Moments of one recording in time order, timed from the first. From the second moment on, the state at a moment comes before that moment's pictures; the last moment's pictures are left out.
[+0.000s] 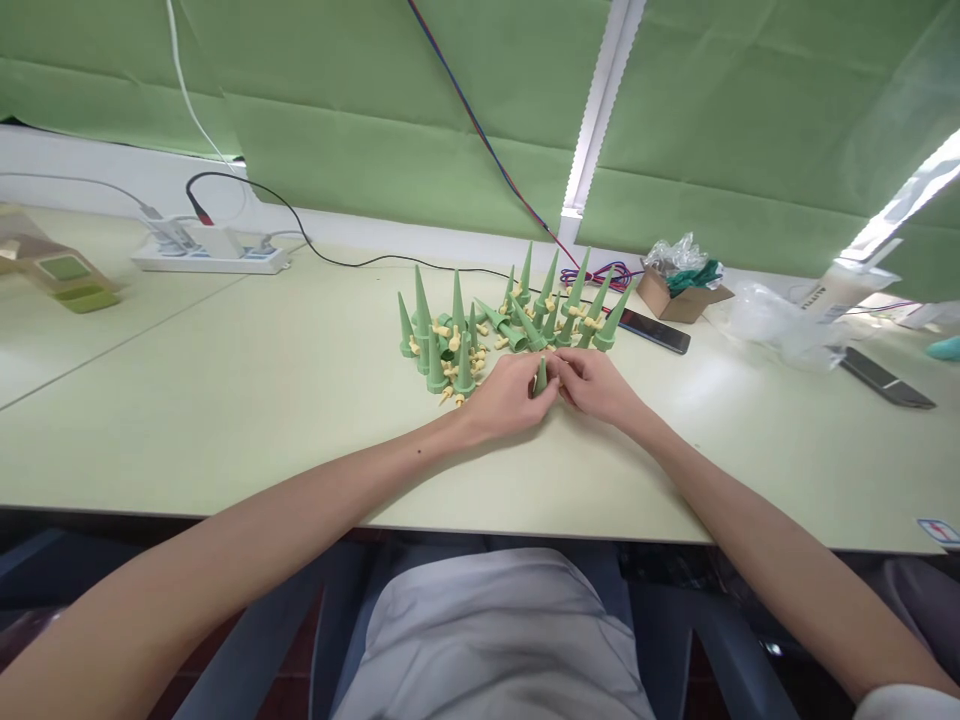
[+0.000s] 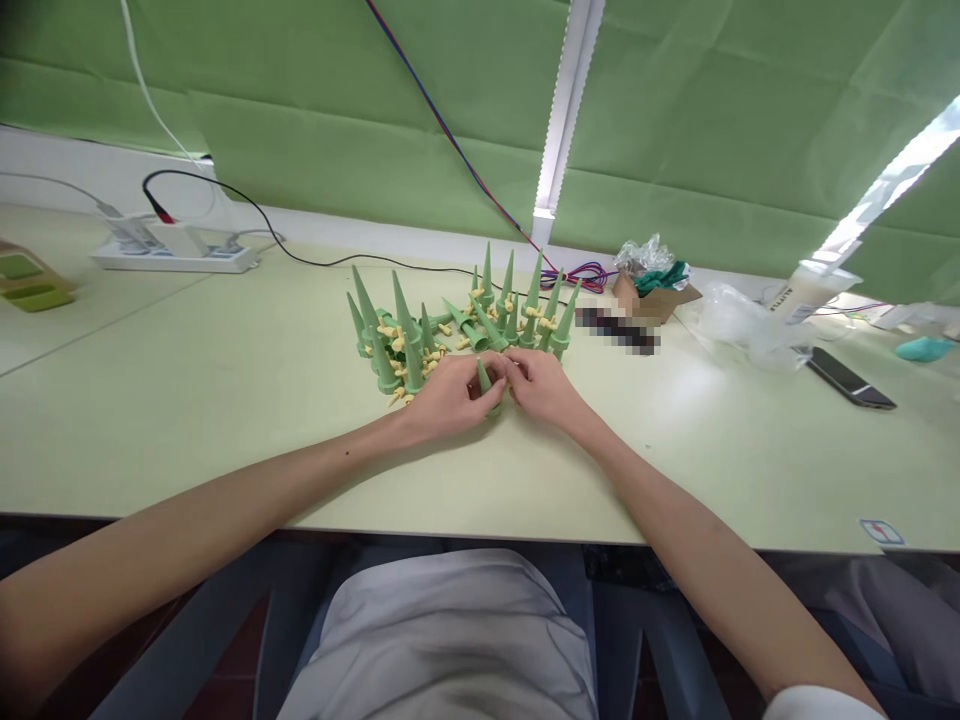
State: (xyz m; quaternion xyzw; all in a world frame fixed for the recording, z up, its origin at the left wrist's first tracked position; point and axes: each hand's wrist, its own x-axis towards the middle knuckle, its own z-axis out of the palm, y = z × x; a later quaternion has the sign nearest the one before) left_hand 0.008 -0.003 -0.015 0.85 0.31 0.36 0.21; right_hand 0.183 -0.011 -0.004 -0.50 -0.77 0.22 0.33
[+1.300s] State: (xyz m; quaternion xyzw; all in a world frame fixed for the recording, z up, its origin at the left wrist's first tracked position) left_hand 0.007 -0.003 -0.018 0.83 0.31 0.42 0.20; right_hand 0.180 -0.012 -0.004 -0.49 -0.71 0.32 0.39
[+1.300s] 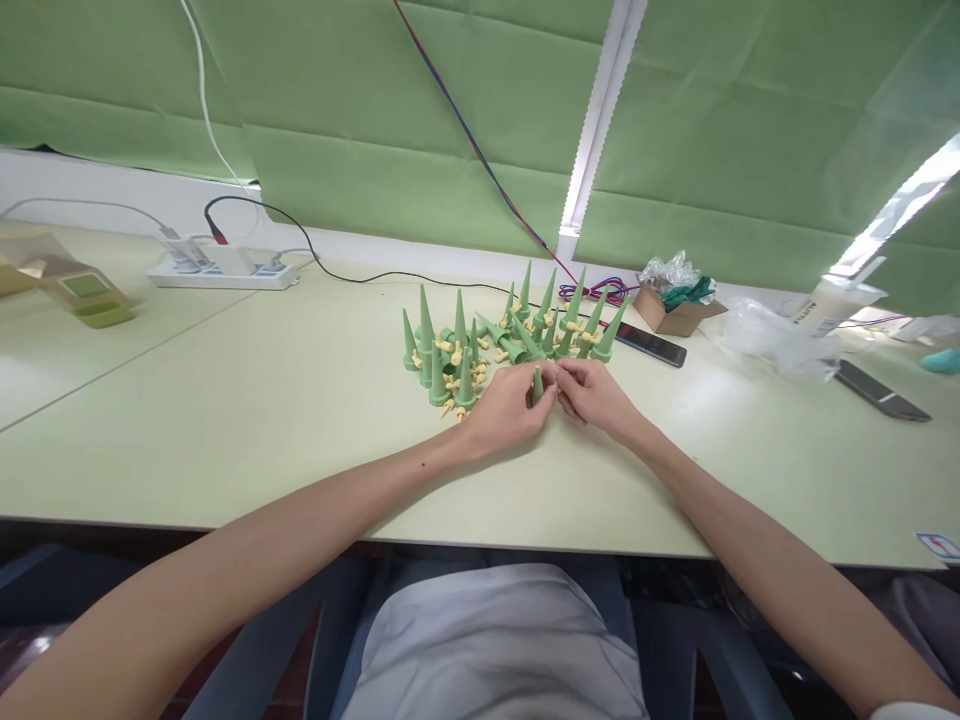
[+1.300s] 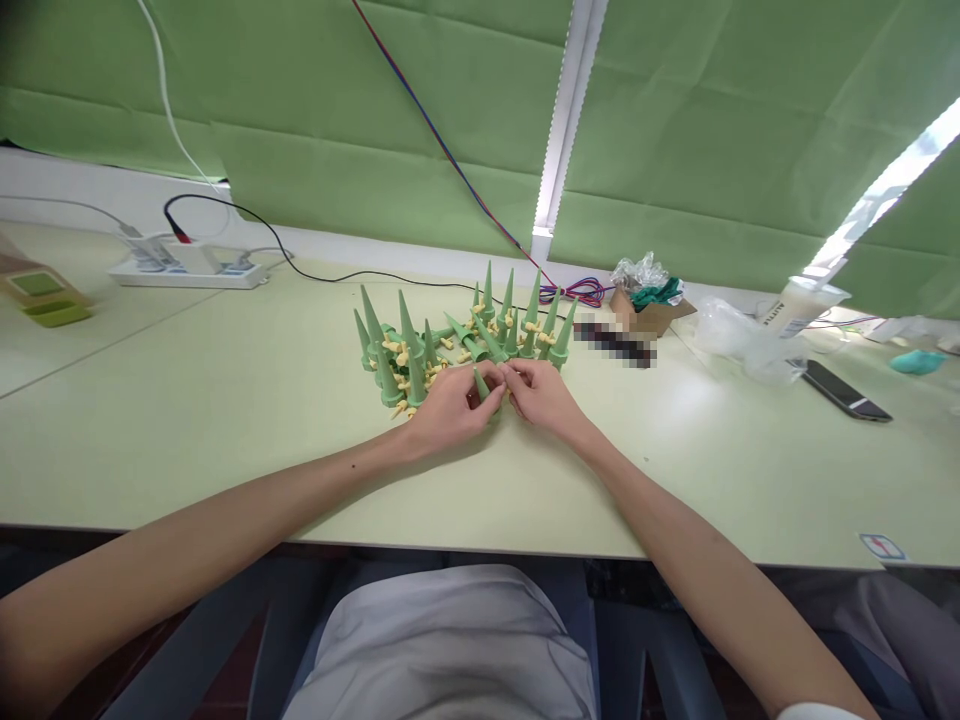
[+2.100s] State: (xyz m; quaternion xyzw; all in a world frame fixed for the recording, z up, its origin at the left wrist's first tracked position) left_hand 0.007 -0.005 -0.016 0.85 0.32 0.36 0.21; right_hand 0.182 -0.010 -0.004 -0.51 -0.79 0.15 0.30
